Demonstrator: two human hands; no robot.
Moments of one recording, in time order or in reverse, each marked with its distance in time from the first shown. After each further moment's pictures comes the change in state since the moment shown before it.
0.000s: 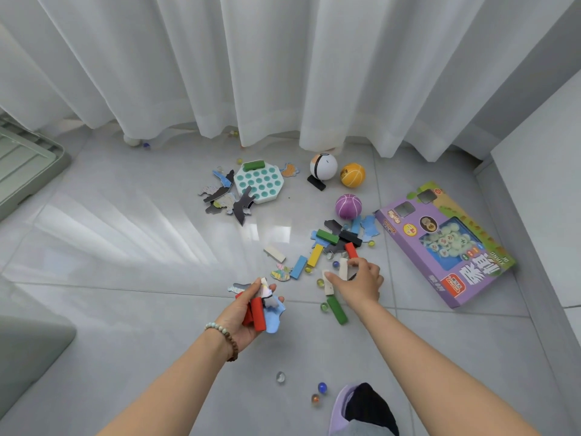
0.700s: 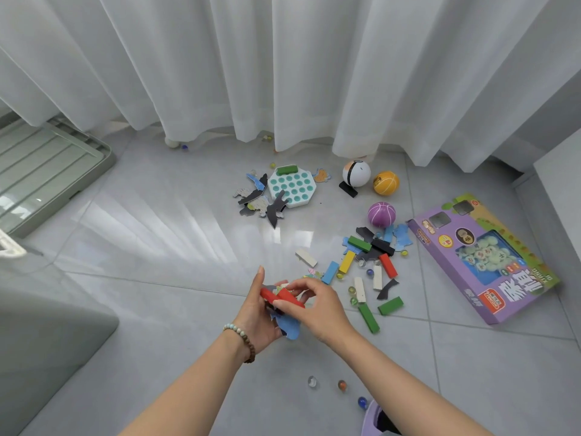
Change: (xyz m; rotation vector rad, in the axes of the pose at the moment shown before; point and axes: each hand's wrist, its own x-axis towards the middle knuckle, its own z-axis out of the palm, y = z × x) left_hand -0.011 0.024 -0.026 -0.009 -0.159 -0.053; right_hand -0.105 -0.070 0.046 0.292 -0.426 -0.421
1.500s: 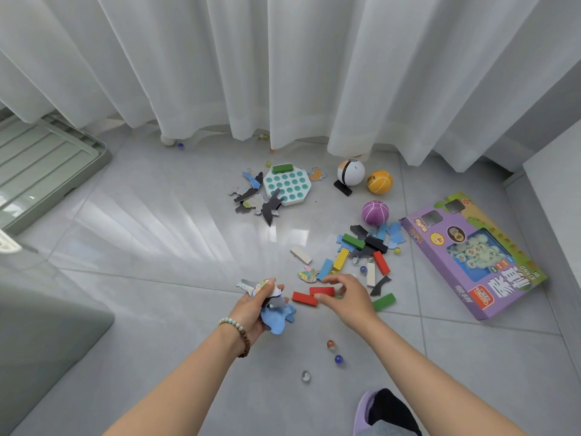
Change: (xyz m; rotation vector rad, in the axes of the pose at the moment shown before) left_hand 0.010 -0.007 -0.007 0.218 0.204 0.197; right_hand 0.016 0.045 -0.052 -0.240 0.098 0.164
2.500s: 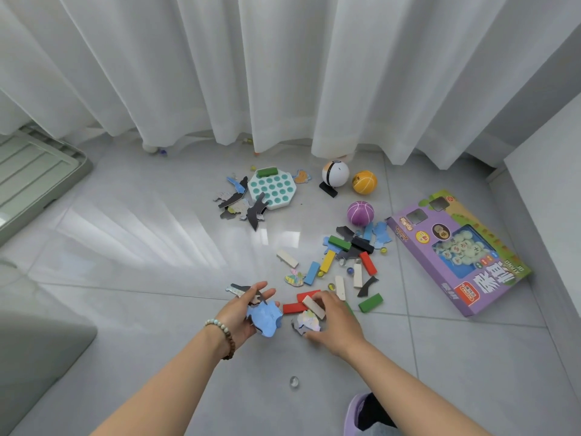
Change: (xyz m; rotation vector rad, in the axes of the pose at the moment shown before) left_hand 0.006 0.007 0.006 0.034 -0.057 -0.088; right_hand -0.017 0.026 0.009 -0.302 -0.122 -0.066
